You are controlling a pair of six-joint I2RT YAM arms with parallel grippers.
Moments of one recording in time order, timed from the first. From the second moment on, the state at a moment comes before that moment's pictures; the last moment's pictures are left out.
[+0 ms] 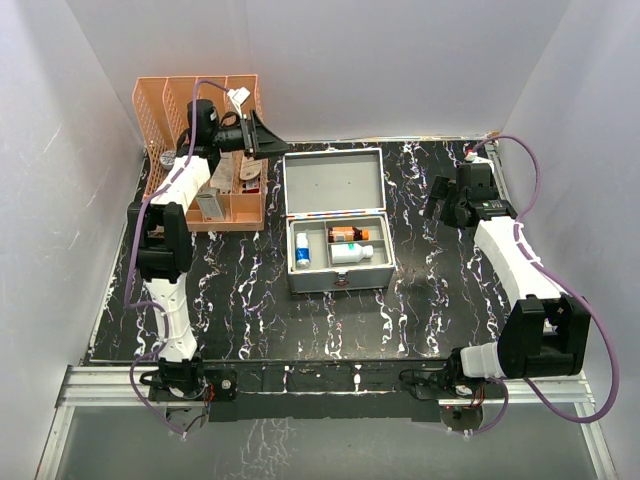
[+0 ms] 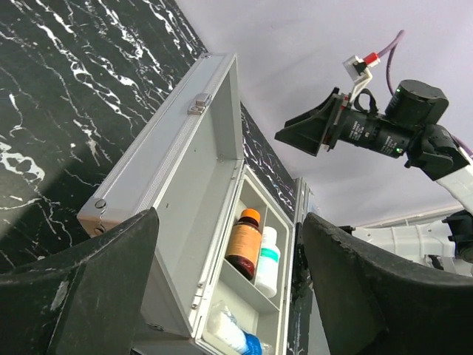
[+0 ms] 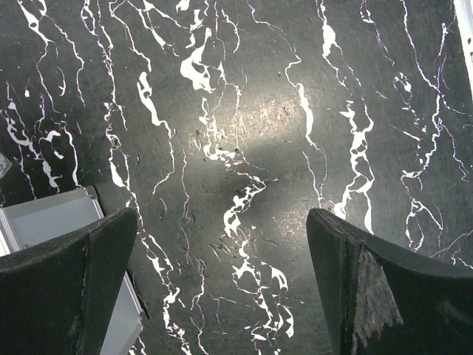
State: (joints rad) left arm -0.09 2.12 1.80 0.08 1.20 -0.67; right arm 0.03 1.36 1.09 -0.53 0.17 0.28
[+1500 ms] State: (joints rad) left arm -0.08 2.31 1.91 0.10 1.28 -0.76; right arm 0.04 1.36 1.09 -0.53 0.16 0.32
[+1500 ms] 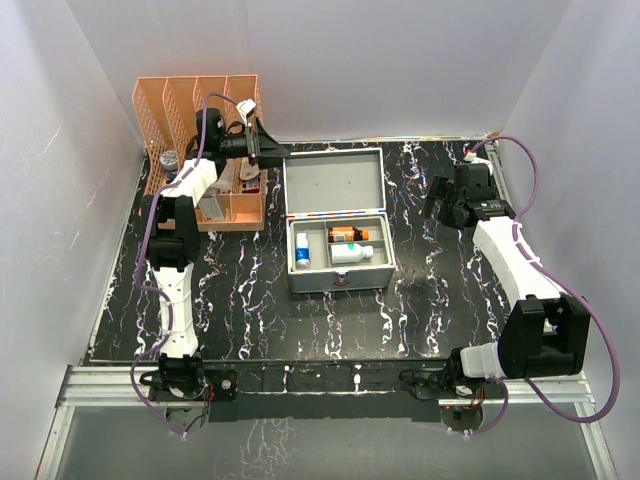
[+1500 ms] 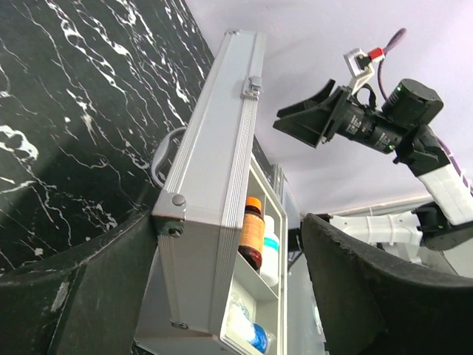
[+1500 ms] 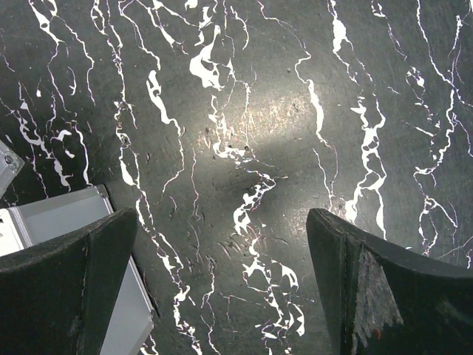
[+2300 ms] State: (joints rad) left arm -0.17 2.24 1.96 0.01 1.33 -0.74; right arm 0.04 1.33 1.05 -0.53 0.15 0.34
